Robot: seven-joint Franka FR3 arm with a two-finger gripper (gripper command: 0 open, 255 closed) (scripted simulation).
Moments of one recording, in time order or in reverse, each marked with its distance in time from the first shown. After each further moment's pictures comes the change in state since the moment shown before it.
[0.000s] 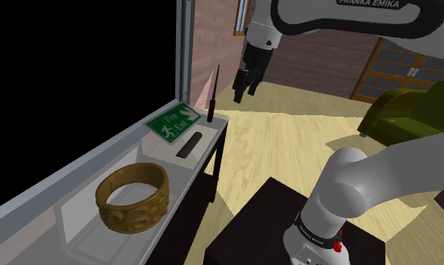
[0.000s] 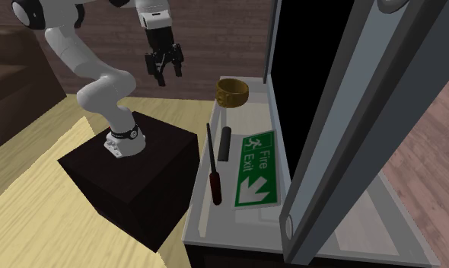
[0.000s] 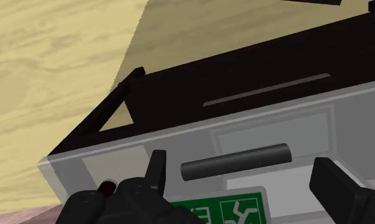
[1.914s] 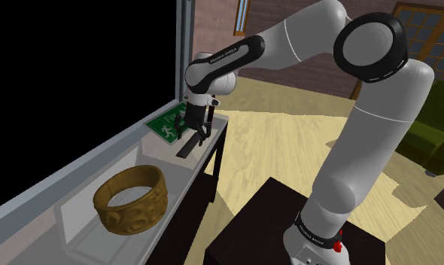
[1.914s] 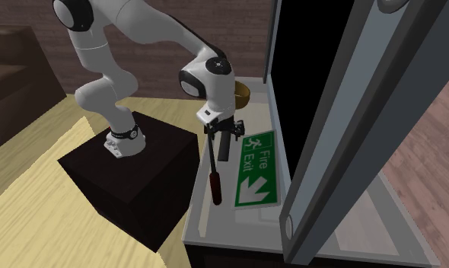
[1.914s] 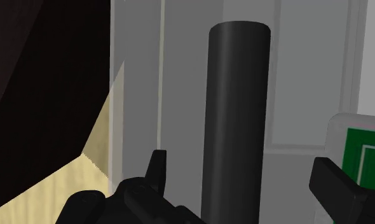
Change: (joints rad) arm -0.180 0.801 0.172 0.155 0.283 0.448 1.096
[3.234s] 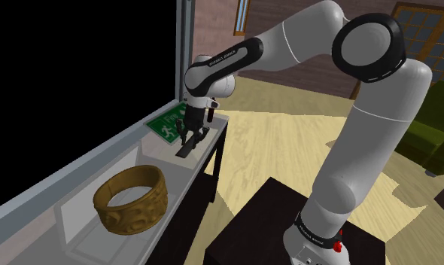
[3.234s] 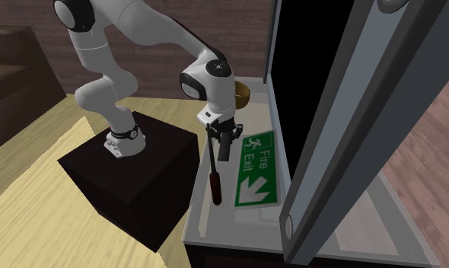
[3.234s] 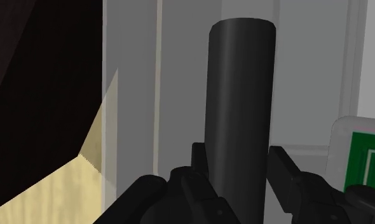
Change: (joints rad) arm 0.004 0.010 0.002 -0.011 0.001 0.029 0.002
